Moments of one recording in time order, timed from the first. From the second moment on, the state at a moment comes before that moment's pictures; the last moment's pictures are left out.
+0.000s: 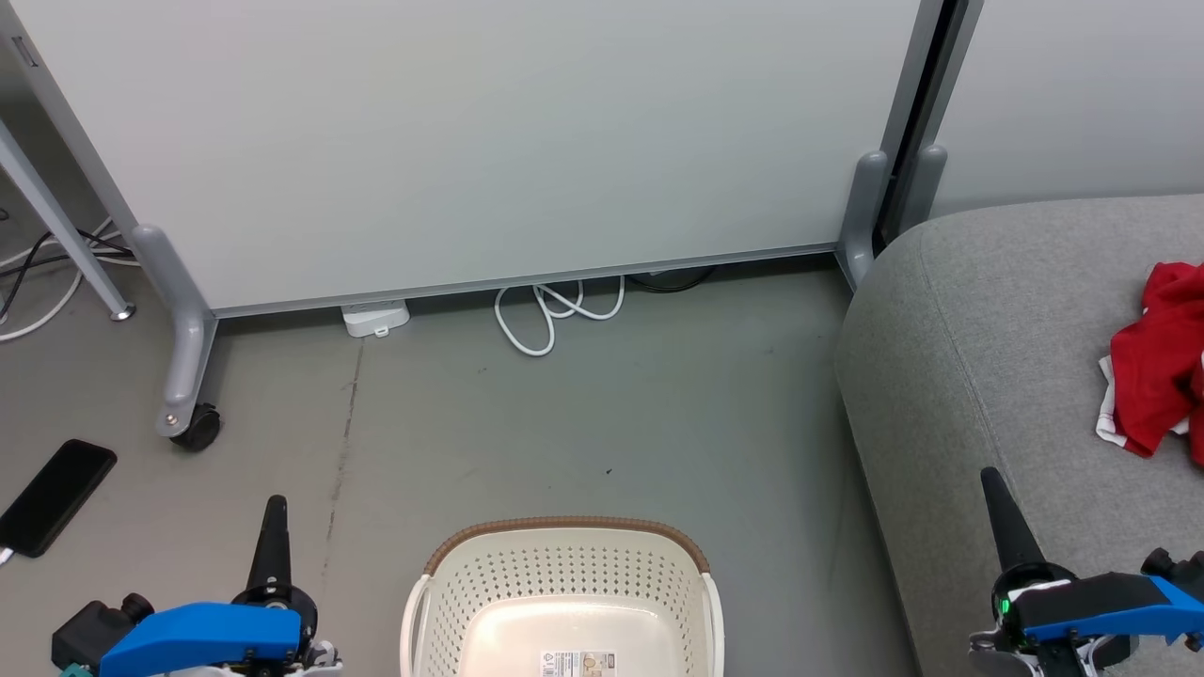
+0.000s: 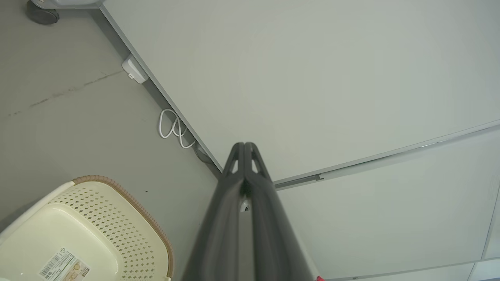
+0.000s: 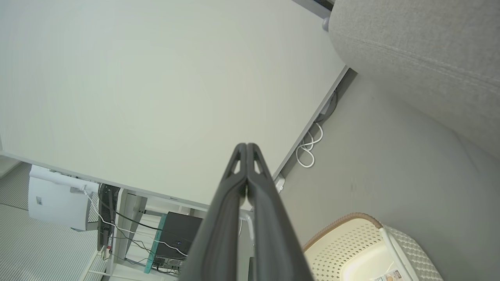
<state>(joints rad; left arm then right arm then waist) -0.04 0.06 0.06 0.30 -1.19 -0.13 0.01 -0.07 -0.04 -0.10 0.29 1.16 0.13 0.03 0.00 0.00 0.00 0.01</state>
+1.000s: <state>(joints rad) -0.08 0.05 0.09 0.27 -1.45 -0.13 0.07 -0.09 -0.04 -0.11 0.26 1.43 0.13 0.08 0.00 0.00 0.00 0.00</state>
